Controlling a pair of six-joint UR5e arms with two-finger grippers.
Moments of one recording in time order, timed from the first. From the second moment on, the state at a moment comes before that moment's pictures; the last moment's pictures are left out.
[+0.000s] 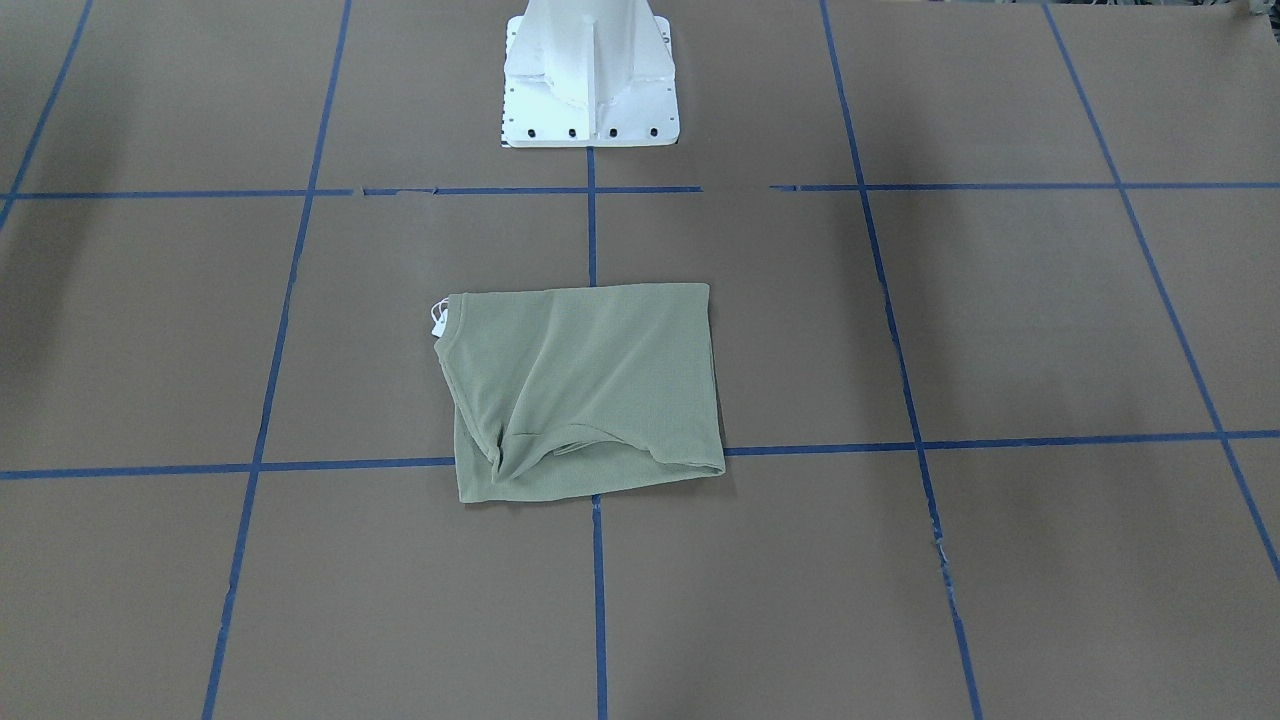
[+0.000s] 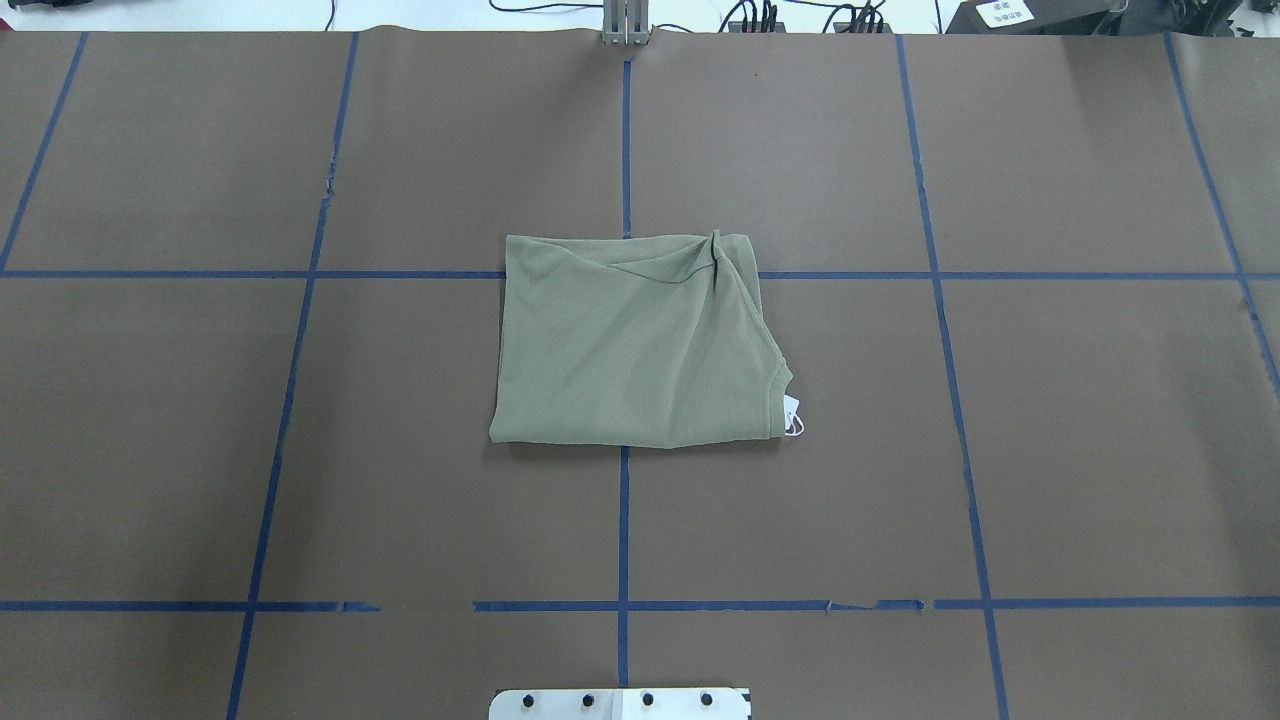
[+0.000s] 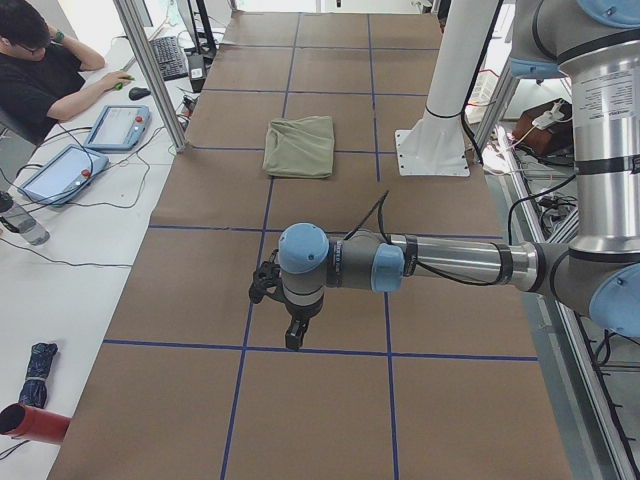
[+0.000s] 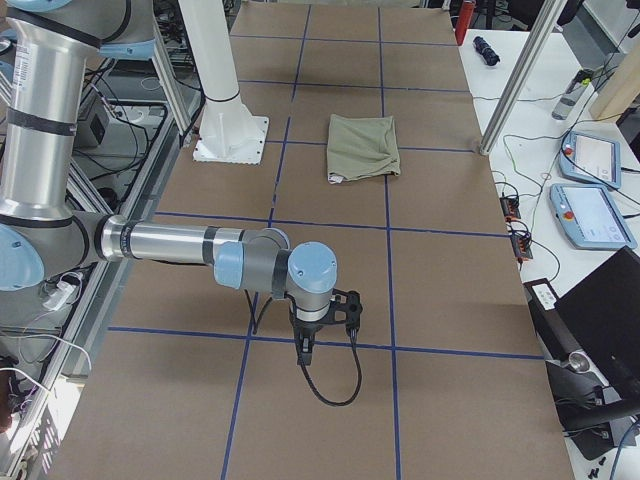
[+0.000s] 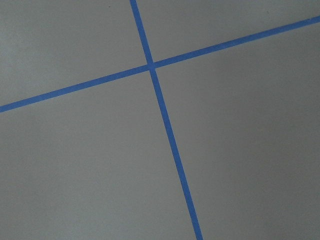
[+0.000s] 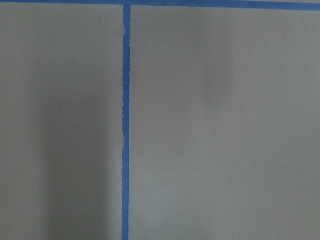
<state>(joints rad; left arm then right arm) -1.57 -1.40 -1.81 -1.57 -2.36 0.23 1.61 -1.82 1.80 -1.65 2.30 -0.10</state>
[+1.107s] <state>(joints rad) -1.57 -1.39 -1.81 -1.57 -2.35 0.22 1.61 -1.82 1.80 -1.62 2.30 -0.10</state>
